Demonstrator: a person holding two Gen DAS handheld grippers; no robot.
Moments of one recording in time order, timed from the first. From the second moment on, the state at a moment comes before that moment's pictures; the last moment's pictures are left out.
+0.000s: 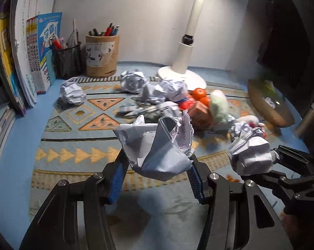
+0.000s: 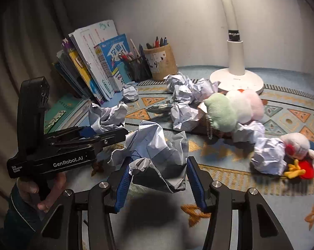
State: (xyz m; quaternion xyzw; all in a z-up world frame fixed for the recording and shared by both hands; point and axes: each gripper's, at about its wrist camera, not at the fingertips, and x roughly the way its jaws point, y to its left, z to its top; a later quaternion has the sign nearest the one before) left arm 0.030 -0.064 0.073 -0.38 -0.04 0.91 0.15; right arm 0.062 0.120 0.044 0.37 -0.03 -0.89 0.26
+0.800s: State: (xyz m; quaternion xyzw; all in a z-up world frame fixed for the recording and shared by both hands) left arm 0.044 0.055 0.032 -0.40 -0.03 0.89 0.20; right arm 0.088 0.230 -0.001 0.42 -0.05 -0.89 0.17
